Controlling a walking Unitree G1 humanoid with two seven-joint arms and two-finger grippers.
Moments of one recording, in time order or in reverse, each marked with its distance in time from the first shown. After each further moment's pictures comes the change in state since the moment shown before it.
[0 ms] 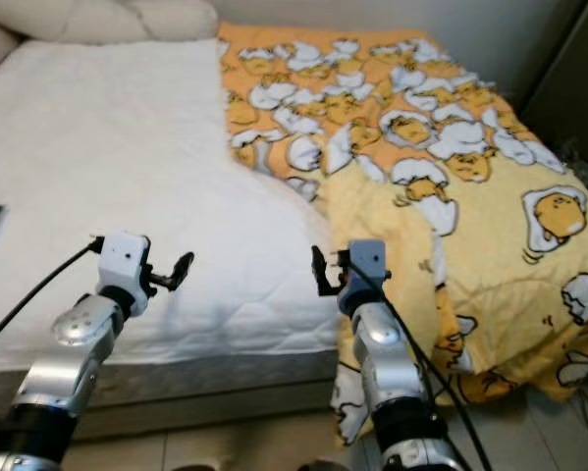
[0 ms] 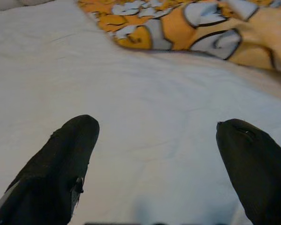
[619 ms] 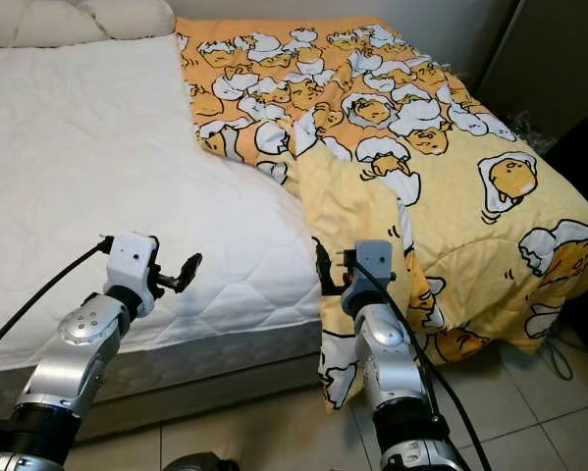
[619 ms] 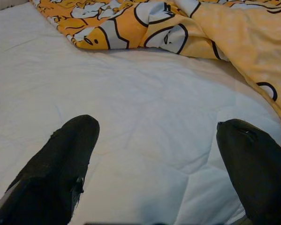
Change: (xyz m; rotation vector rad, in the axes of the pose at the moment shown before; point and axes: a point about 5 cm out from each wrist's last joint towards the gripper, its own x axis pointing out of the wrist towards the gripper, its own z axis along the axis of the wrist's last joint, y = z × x) left arm 0.000 0.000 0.002 0.019 -0.003 -0.014; right arm 0.001 0.003 0.002 0.044 -0.020 0.005
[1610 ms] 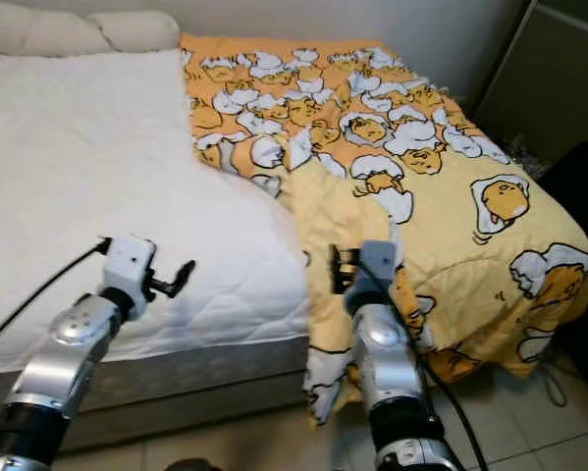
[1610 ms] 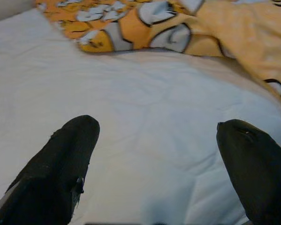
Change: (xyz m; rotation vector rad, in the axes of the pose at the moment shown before) left arm -0.003 0.008 -0.003 0.062 0.050 -0.011; right arm 0.002 0.000 0.000 0.036 0.004 -0.093
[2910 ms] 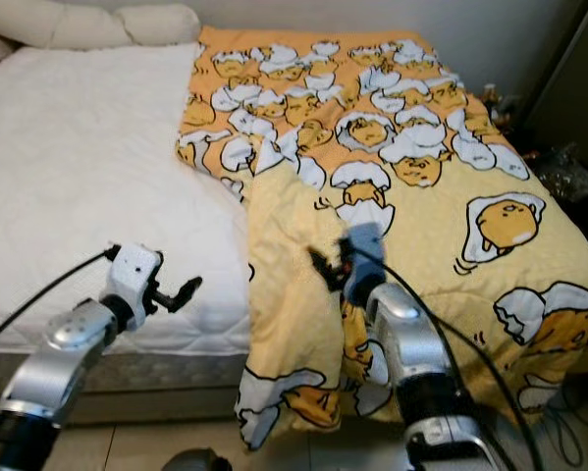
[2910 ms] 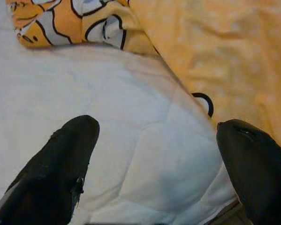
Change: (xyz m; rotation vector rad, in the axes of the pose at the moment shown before) left arm -0.008 -0.006 -0.006 0.036 0.062 -0.119; right arm 0.009 -0.008 0.018 -0.078 0.107 0.305
